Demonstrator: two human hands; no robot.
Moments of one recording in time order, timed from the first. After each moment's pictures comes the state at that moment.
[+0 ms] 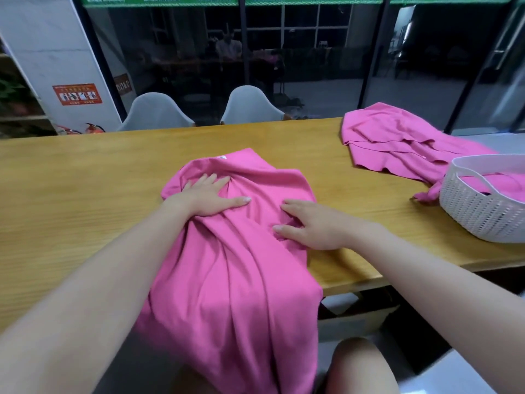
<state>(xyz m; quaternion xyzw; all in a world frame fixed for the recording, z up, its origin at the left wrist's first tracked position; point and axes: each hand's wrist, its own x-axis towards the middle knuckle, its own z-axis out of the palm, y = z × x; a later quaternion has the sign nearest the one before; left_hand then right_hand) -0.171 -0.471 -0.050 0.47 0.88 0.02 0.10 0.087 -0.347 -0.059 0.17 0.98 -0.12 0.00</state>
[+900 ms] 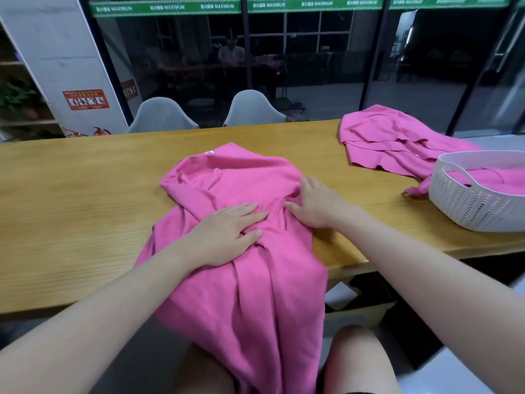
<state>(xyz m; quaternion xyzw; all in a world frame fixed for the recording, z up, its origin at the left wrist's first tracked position) -0.070 -0.538 -0.067 0.64 0.76 0.06 0.02 0.076 -0.331 -0.060 0.32 0.94 -0.05 -0.06</state>
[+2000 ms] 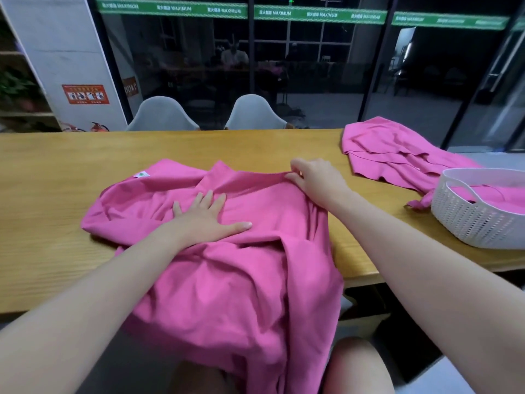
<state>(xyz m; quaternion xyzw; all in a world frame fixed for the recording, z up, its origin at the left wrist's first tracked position) -0.127 -0.534 -0.066 0.44 0.89 0.01 0.10 0.050 -0.319 -0.016 0.25 0.94 -0.04 -0.23</state>
